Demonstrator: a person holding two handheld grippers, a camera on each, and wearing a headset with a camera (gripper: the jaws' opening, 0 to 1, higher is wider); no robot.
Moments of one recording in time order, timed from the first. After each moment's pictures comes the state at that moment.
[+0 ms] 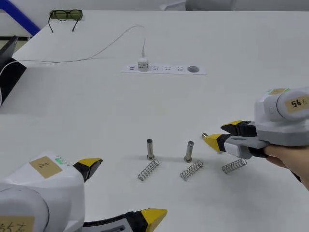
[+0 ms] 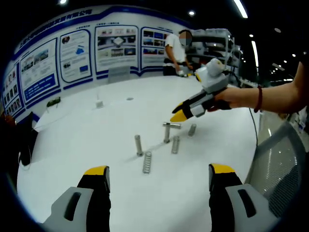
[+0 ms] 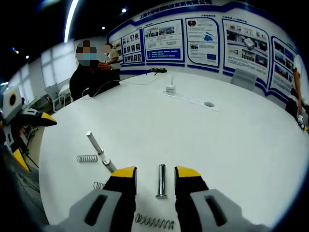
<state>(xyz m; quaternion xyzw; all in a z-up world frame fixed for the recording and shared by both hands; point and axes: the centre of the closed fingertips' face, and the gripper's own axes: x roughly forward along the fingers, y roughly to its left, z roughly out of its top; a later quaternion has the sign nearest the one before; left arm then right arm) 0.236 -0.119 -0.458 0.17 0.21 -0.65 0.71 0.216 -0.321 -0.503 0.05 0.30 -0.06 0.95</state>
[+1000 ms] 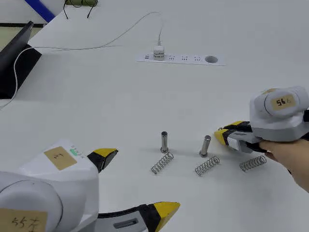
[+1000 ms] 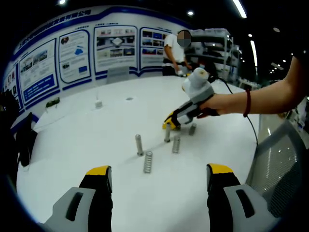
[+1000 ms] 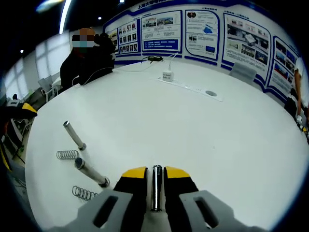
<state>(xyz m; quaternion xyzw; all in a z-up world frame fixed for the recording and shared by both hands) 0.238 -0.119 -0.463 0.17 0.21 -0.66 0.70 0.235 -0.325 -0.543 0.03 0.34 -0.09 0.94</state>
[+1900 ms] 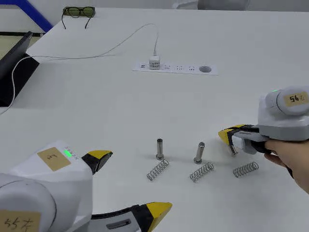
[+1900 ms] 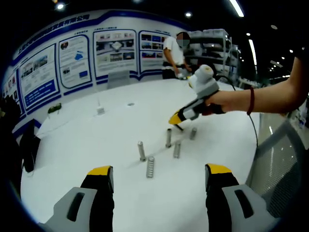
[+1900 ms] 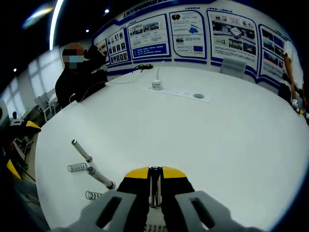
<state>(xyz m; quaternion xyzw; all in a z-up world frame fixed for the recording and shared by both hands) 0.239 -0.119 -0.444 0.18 0.19 -0.66 0.71 0.217 -0.336 -0.510 0.09 0.31 -0.11 0.94</state>
